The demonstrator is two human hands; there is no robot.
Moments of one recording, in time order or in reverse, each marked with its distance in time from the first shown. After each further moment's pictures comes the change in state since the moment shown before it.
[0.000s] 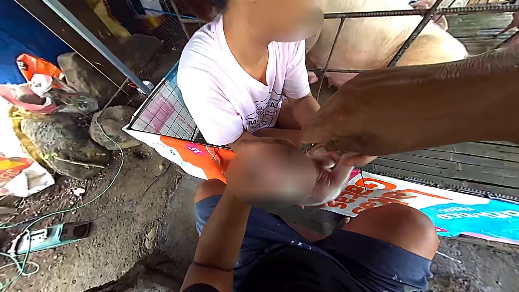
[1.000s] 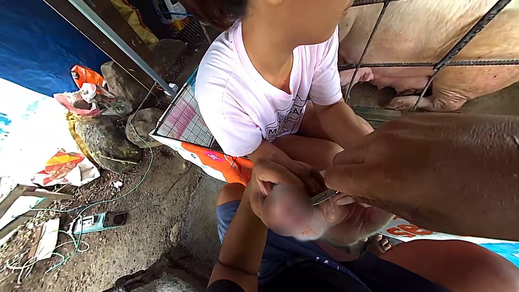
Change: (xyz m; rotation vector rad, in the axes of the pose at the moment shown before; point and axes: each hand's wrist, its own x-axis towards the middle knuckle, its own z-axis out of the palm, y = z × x) left_hand 0.011 -0.008 -0.013 -0.027 -0.075 0.057; right_hand 0.000 0.014 0.031 0.076 0.074 0.060
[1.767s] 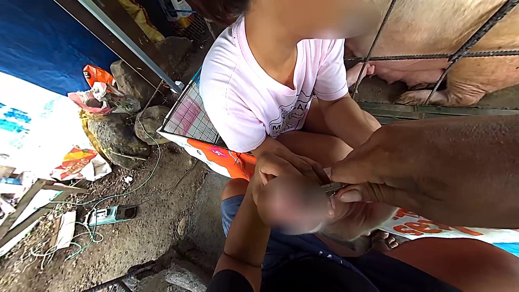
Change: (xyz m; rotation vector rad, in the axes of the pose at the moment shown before) left_hand -0.007 -0.006 -0.003 -0.029 -0.017 0.007; right_hand -0.003 0.004 0.016 0.523 0.122 0.024
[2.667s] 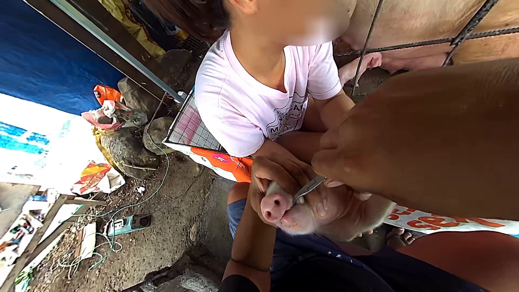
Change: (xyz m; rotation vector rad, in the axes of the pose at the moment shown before) left_hand -0.007 -0.125 0.102 -0.199 0.799 0.704; right_hand 0.013 -0.020 -0.021 -0.711 -0.090 -0.033
